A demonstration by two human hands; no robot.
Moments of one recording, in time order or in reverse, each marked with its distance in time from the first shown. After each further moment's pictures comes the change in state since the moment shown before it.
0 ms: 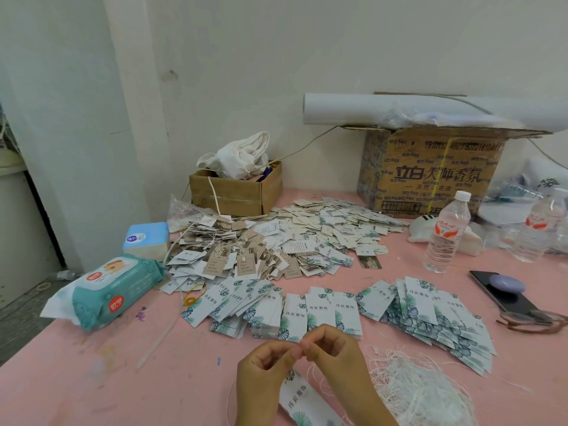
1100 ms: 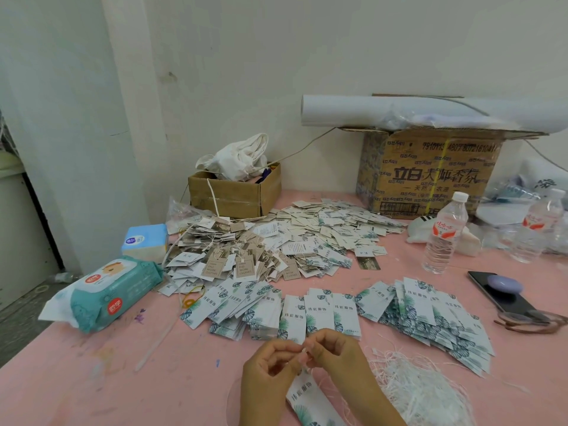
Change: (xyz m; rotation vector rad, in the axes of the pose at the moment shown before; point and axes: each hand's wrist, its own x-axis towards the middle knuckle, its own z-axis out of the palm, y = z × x) left_hand -0.001 -0.005 0.000 0.155 -0.049 0.046; right_hand 0.006 0.005 -0.011 0.019 -0.006 0.128
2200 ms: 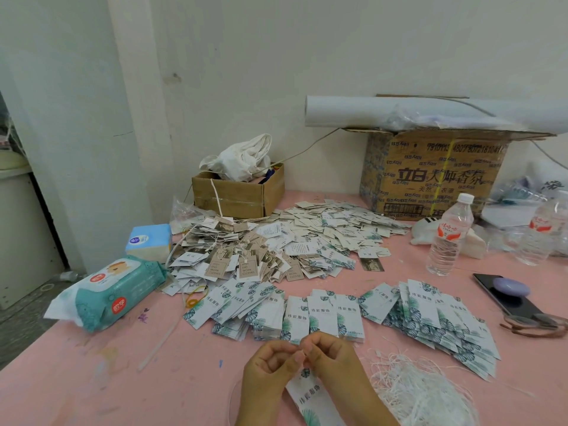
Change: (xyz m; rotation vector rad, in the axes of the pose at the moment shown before) left_hand 0.009 0.001 0.001 -0.394 0.054 -0.206; right_hand -0.002 0.004 0.011 0.019 -0.048 0.007
